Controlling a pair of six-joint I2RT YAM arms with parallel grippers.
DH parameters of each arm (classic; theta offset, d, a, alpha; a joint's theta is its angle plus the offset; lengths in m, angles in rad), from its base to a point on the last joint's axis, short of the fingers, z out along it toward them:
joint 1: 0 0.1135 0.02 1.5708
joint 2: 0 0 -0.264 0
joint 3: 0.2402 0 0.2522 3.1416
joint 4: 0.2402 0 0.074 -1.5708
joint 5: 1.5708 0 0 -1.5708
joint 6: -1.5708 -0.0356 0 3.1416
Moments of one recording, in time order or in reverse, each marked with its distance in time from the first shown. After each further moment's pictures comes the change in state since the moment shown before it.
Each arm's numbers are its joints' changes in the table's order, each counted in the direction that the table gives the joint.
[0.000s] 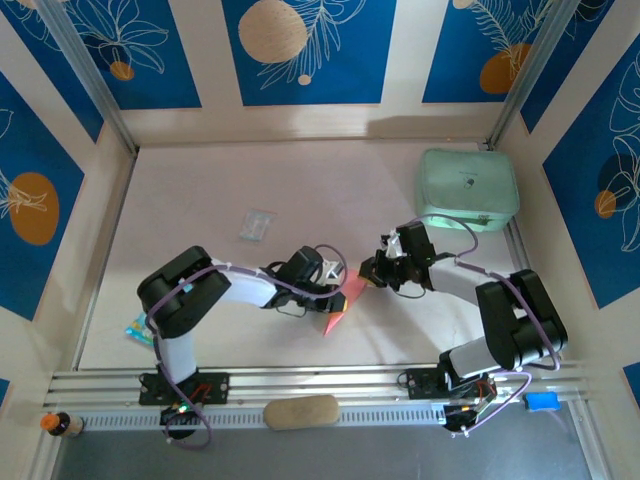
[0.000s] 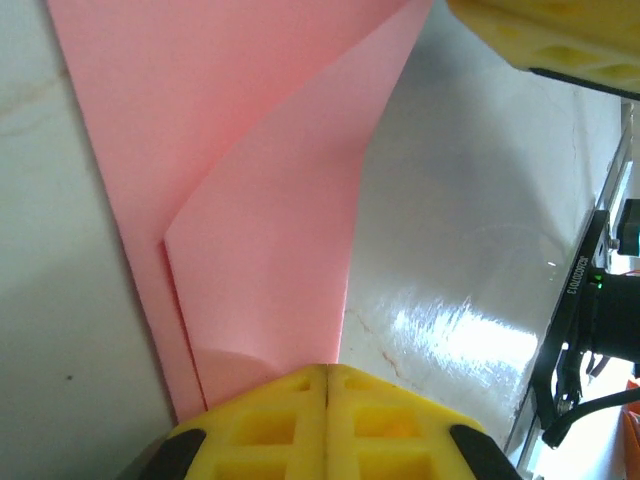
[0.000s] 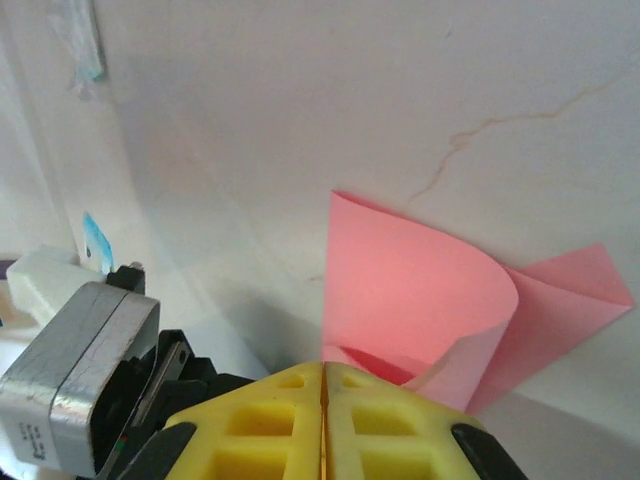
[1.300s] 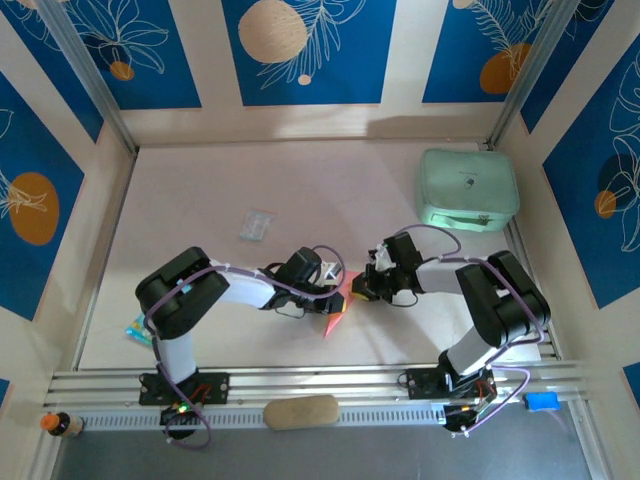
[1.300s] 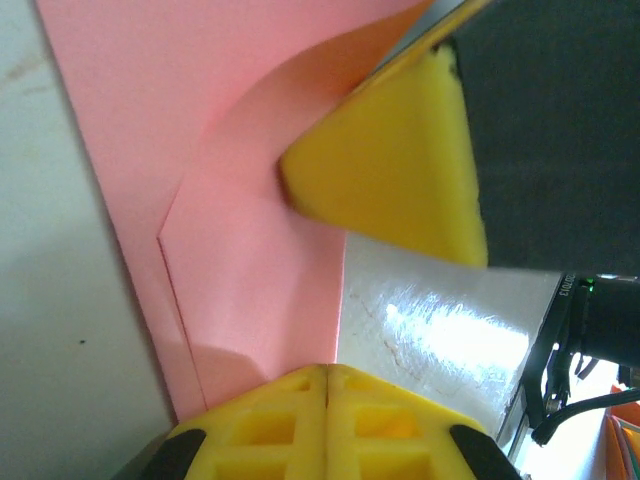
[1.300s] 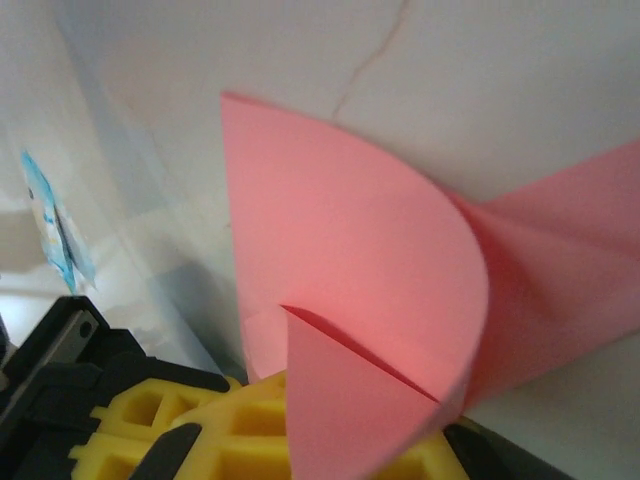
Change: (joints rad) left arm 0.000 0.011 -0.016 -0.004 0.003 0.042; right arm 0.039 -0.148 -0.028 -0.063 -0.051 0.036
